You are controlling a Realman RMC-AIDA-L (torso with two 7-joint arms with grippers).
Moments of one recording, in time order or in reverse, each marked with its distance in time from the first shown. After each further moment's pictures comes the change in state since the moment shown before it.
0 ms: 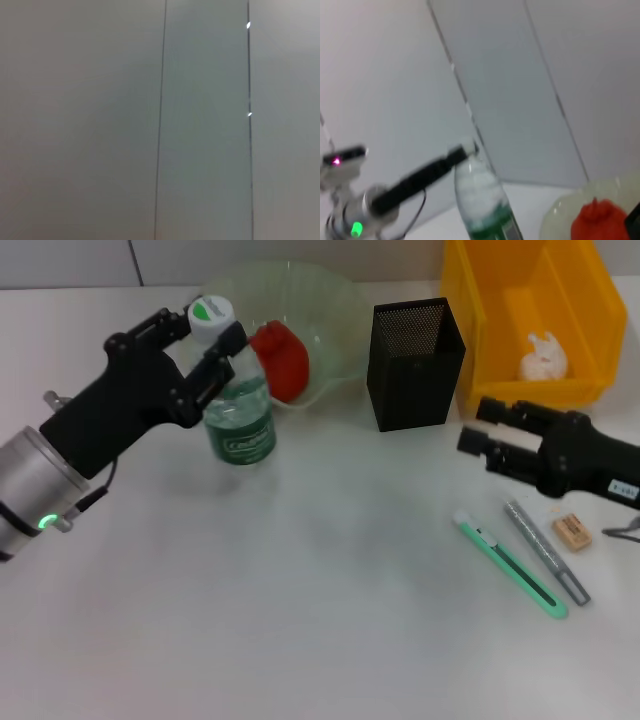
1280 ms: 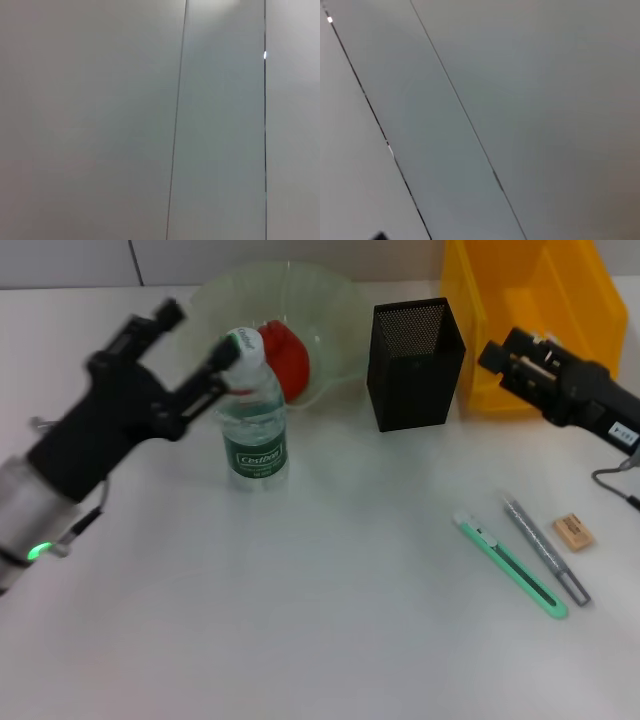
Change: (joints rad) left arm -0.016 0.002 -0.051 -0.183 -0.055 0.123 0.108; right arm 0.021 0.002 0.020 0.136 0.226 0.116 -0.049
